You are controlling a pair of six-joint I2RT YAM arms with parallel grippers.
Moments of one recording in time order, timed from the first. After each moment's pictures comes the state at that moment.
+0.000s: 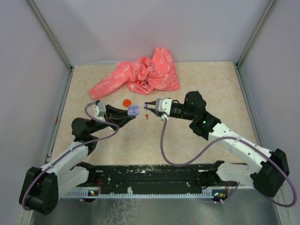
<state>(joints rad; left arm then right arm) -0.35 0.97 0.35 1.09 0.87 -0.38 0.75 1.12 0.95 0.16 -0.59 -0.59</state>
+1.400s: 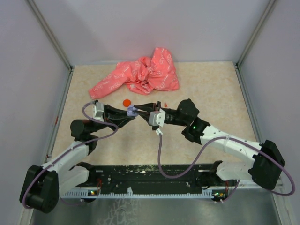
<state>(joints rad) -0.34 1.00 0.35 1.20 0.91 -0.47 0.90 1.19 0.84 0.53 -0.56 -0.72</state>
